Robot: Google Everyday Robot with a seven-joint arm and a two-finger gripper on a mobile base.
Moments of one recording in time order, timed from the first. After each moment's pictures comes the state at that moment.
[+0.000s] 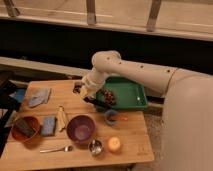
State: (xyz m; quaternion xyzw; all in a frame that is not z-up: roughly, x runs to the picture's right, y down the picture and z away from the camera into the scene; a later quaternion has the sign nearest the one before) arm -0.088 0.028 0.771 -0.39 -0.03 0.51 0.77
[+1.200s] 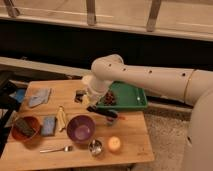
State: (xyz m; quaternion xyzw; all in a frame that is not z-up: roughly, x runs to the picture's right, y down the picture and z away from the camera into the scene) arm -0.067 0.075 0.707 -0.37 0.00 0.47 0.80
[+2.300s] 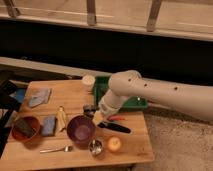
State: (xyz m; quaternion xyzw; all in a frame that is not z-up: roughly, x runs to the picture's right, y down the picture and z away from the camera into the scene) arm -0.015 0.141 0.680 -0.41 -0.02 0.44 0.80
